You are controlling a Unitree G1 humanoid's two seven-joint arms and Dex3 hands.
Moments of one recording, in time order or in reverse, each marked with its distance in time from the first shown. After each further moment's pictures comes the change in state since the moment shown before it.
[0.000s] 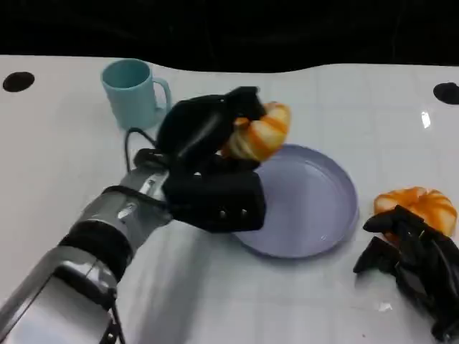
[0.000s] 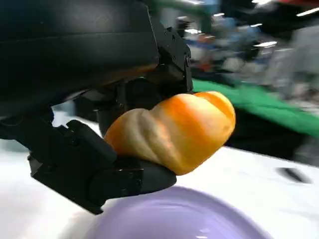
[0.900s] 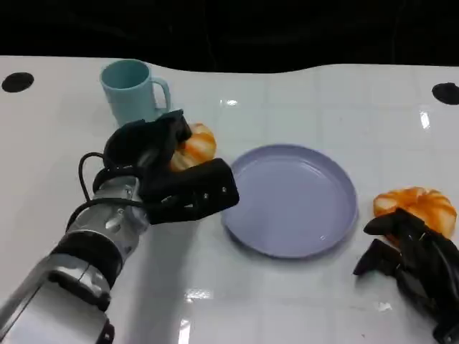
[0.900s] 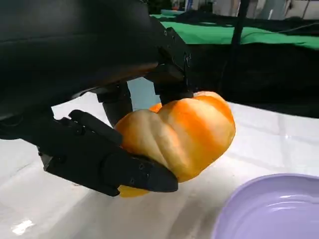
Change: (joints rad) left arm 0.028 0.014 0.070 0.108 -0.024 0.429 -0.023; right arm 0.018 0.000 0.003 -0.024 -0.003 0.003 -0.013
